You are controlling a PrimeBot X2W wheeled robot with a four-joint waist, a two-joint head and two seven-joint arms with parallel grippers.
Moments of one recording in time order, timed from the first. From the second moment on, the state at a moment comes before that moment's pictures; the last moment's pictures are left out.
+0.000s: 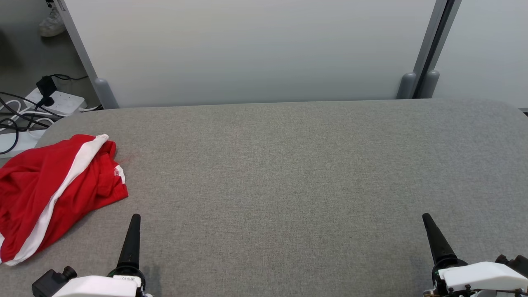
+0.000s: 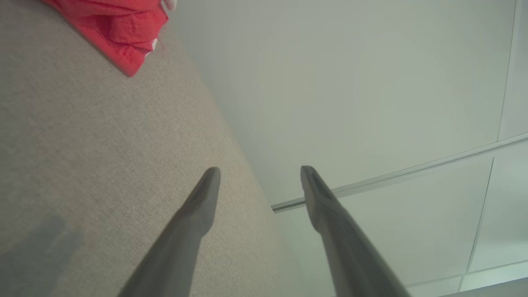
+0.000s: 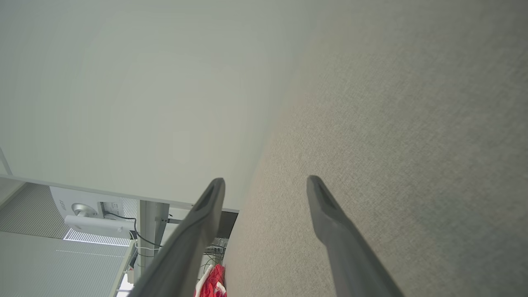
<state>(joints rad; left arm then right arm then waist) 0.02 0.03 0.03 0.25 -1.29 -0.12 0.00 -0.03 -0.03 0.01 0.30 1.31 0.12 0.01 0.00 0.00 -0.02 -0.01</state>
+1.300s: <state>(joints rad) 0.03 0.03 0.02 0.17 -0.79 -0.12 -0.11 -0.05 -0.05 0.12 0.23 0.86 0.12 -0.10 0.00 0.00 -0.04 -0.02</state>
